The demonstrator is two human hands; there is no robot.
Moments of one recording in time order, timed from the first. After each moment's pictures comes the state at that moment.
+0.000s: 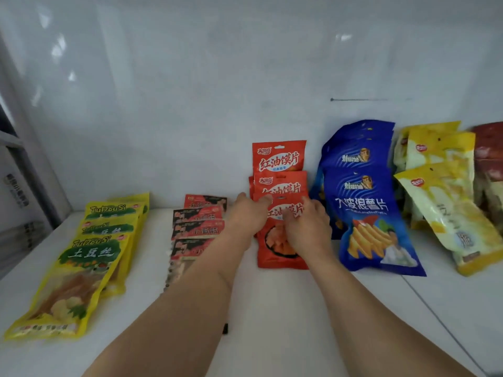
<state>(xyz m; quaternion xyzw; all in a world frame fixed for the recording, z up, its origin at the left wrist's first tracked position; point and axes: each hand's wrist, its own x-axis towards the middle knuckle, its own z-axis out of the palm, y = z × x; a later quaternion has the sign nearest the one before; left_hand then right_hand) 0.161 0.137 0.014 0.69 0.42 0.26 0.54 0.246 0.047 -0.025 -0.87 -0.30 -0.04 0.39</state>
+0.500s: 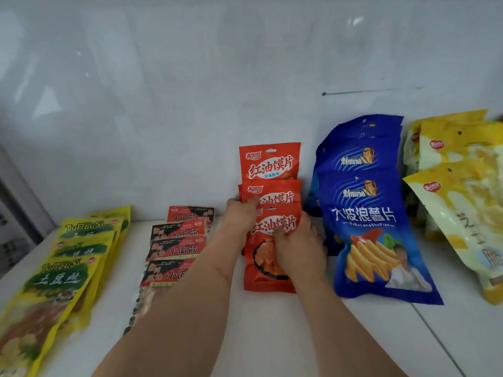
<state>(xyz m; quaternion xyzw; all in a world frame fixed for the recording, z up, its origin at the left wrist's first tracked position) 0.222 0.170 0.001 0.59 0.46 0.28 0.61 0.276 0.061 -0.046 -0.88 -0.26 0.04 0.41</state>
